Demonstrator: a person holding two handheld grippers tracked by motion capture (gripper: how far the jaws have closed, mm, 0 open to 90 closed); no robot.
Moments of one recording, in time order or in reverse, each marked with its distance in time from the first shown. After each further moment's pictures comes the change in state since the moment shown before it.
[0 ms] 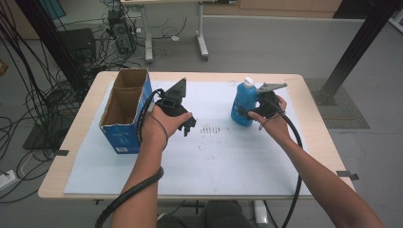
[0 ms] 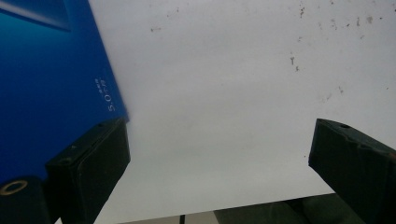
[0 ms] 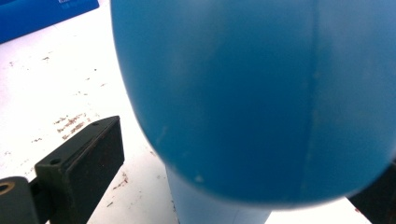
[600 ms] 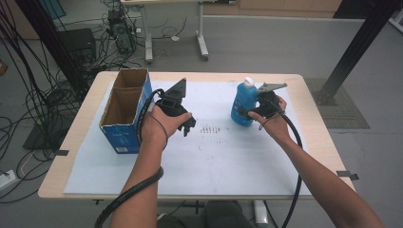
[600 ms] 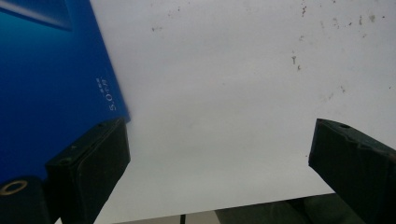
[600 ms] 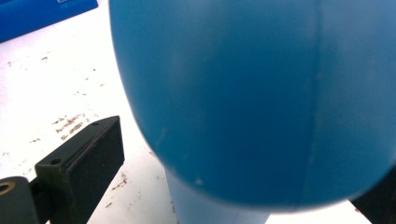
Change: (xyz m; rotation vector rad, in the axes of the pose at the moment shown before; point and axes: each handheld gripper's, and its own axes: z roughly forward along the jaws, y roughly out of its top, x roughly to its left) left arm 0.000 0.000 0.000 0.003 0.004 0.003; right arm 0.000 0.000 0.001 -0.001 -0.004 0.000
